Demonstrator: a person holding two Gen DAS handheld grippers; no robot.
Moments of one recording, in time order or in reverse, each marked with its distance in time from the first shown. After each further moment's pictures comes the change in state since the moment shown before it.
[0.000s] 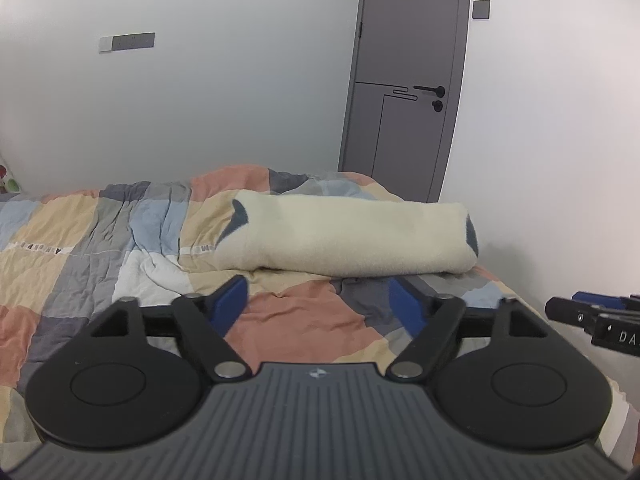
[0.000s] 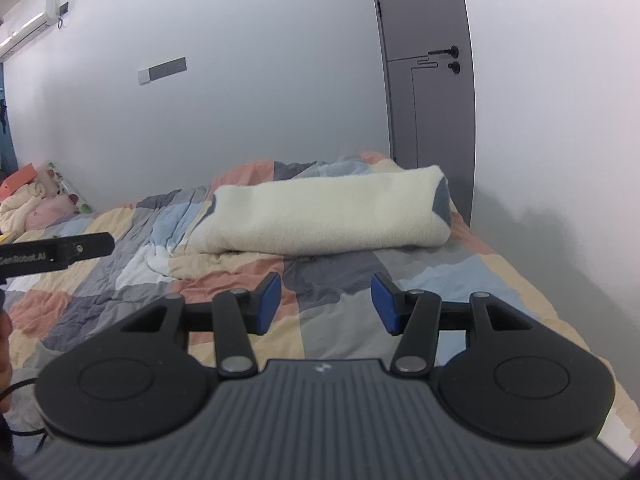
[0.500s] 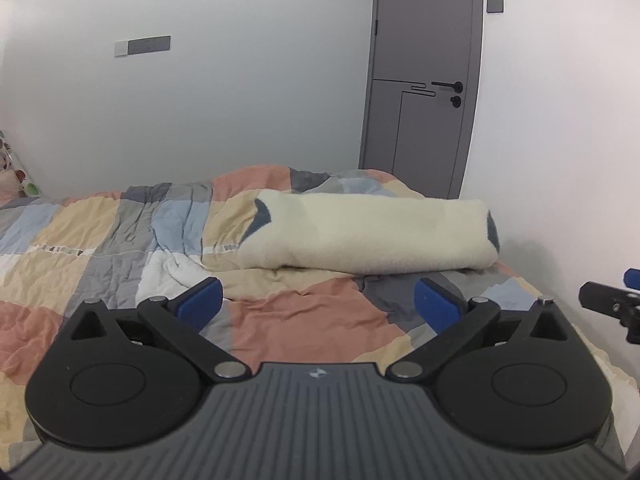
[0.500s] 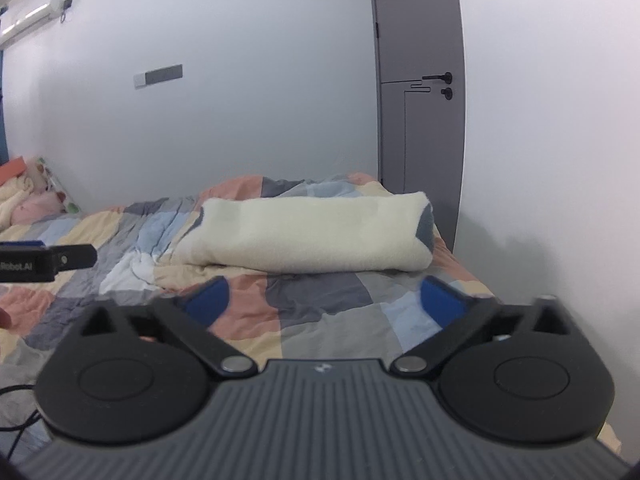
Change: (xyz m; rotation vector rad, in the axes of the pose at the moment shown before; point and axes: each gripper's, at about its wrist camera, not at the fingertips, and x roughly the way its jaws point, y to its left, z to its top) left arm -0.005 0.001 0.001 0.014 0.008 0.079; right arm -0.009 0.001 0.005 -0.049 -0.058 -0.050
